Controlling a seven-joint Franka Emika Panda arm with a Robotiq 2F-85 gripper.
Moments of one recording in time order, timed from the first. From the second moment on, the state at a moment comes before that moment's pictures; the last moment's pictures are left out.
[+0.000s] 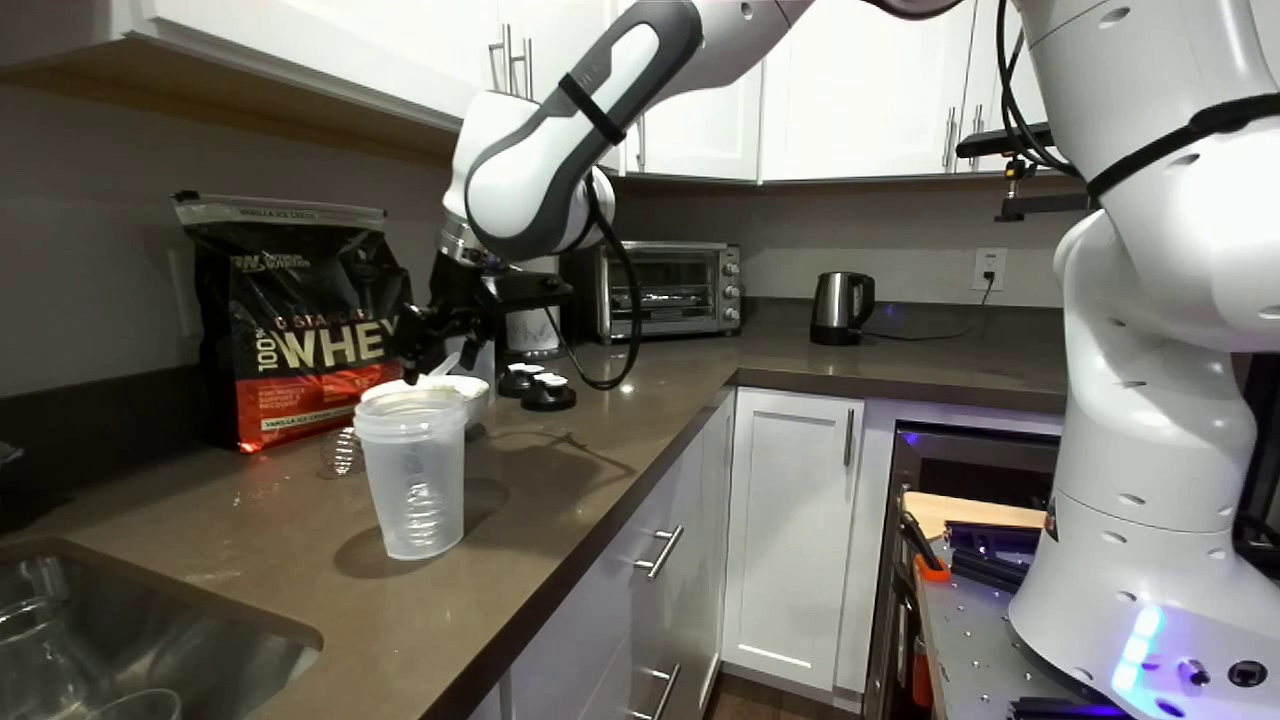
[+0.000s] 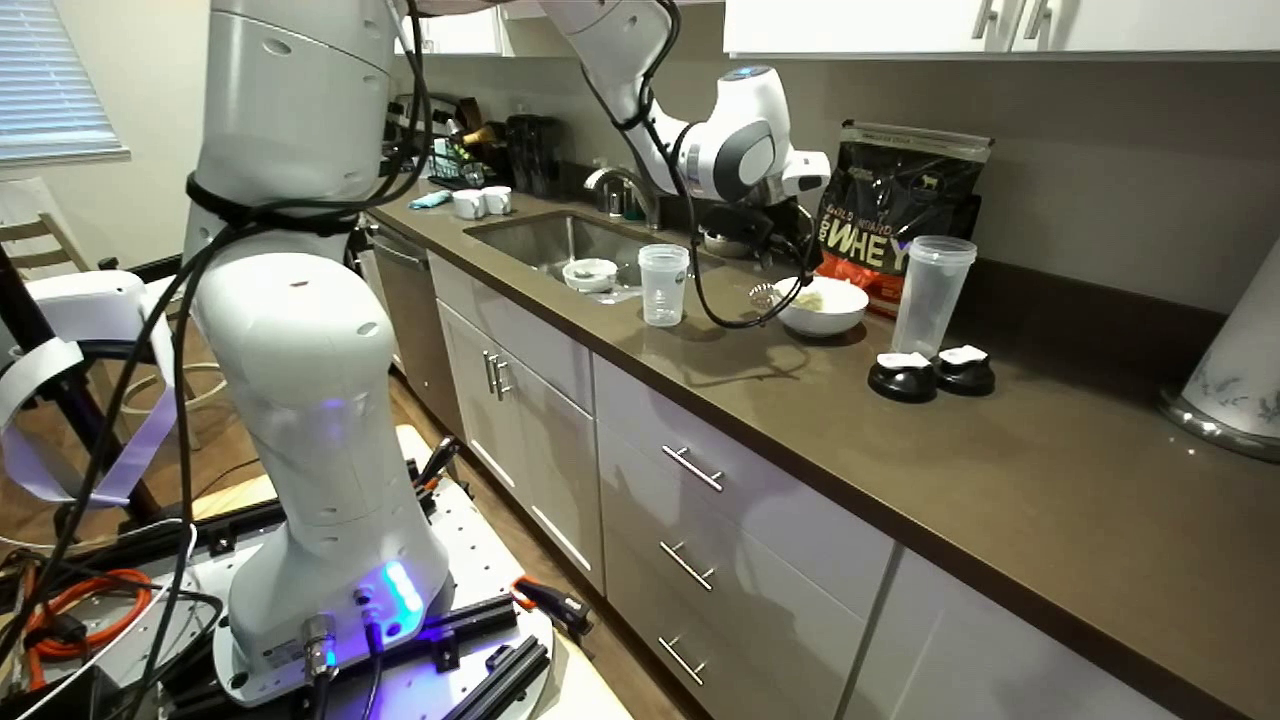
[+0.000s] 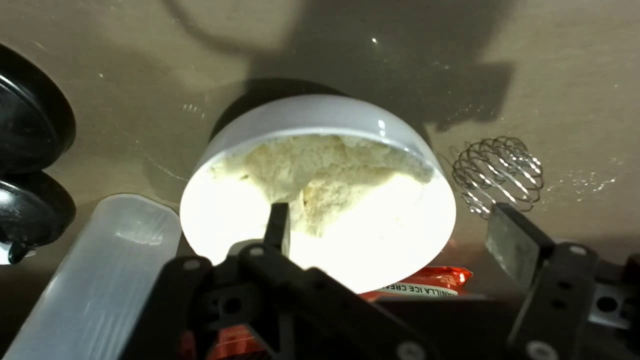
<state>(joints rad) 0.09 0.38 -0.07 -1.95 -0.06 2.77 0.18</state>
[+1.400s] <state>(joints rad) 0.11 0.44 -0.16 -1.92 -0.09 2.77 0.23</state>
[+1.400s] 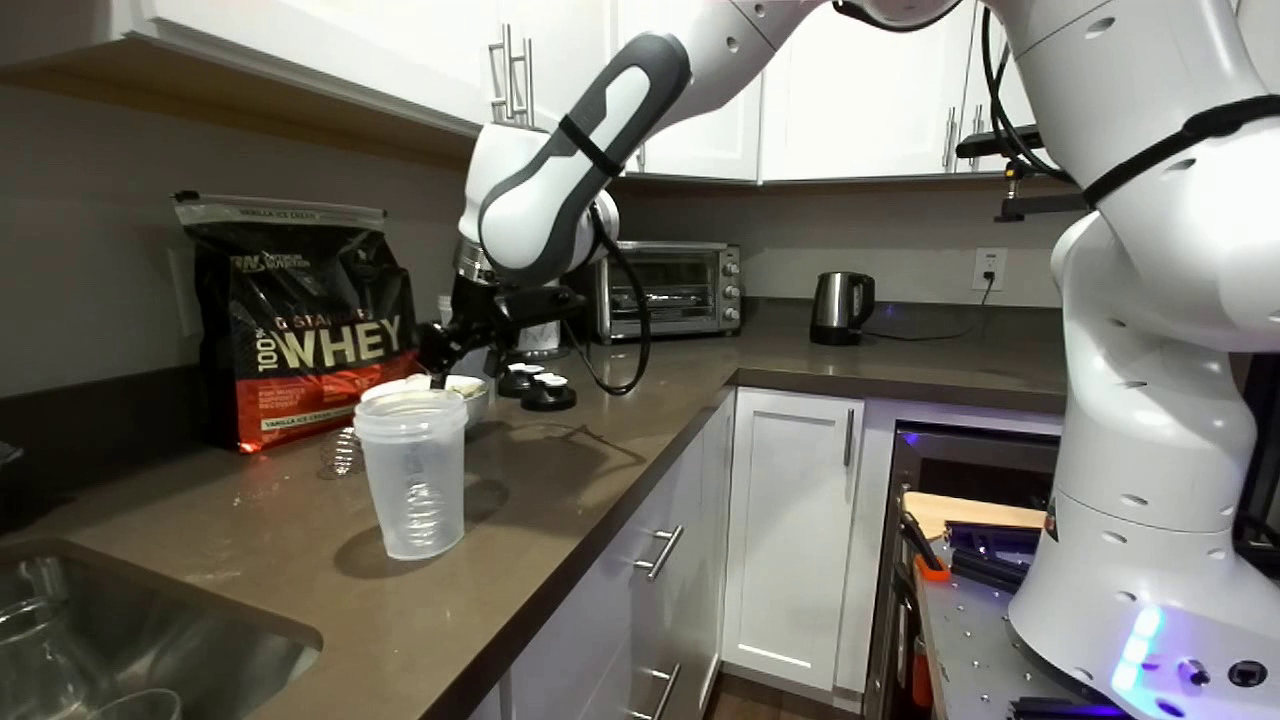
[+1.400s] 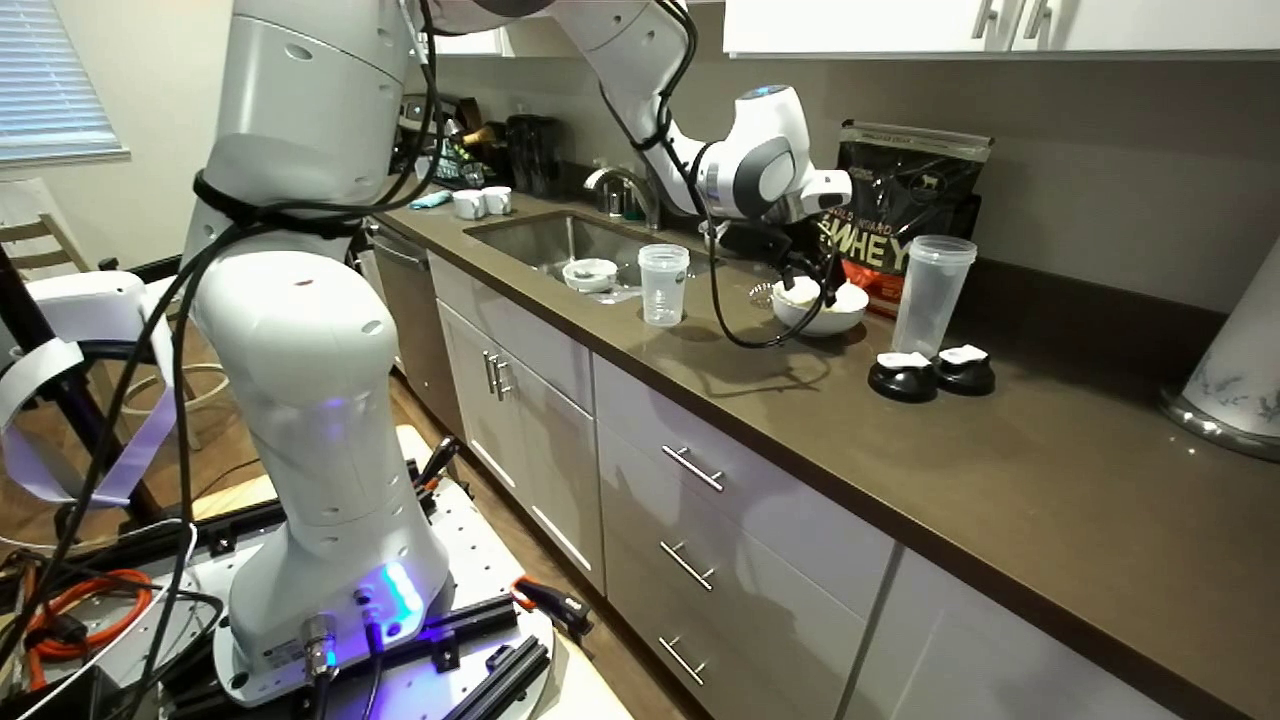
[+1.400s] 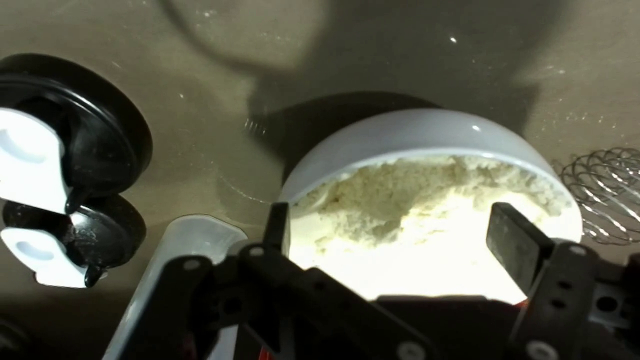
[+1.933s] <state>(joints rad) 0.11 0.45 -0.16 -1.92 -0.10 2.77 0.23</state>
